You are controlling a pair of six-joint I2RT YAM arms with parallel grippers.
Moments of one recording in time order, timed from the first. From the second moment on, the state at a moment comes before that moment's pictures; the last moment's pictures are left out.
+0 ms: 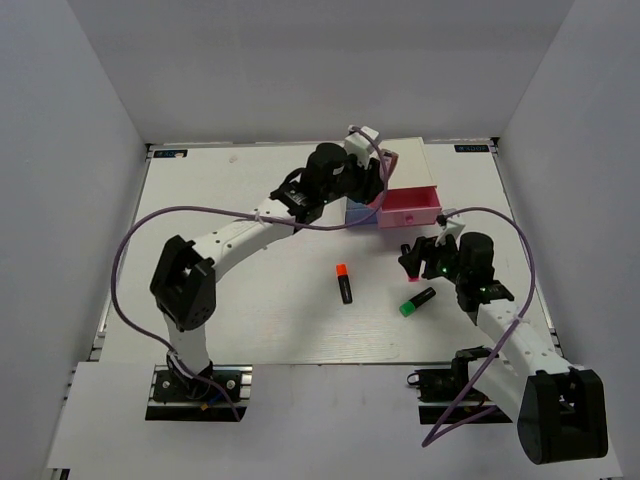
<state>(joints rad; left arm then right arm) -0.77 1.80 1.57 -0.03 0.08 -0.18 0.15 0.96 0.40 0.07 -0.40 0.13</state>
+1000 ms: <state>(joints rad) -0.78 2.07 1.79 0.05 0.25 0.11 0.14 0.86 0.33 0.07 -0.36 0.13</state>
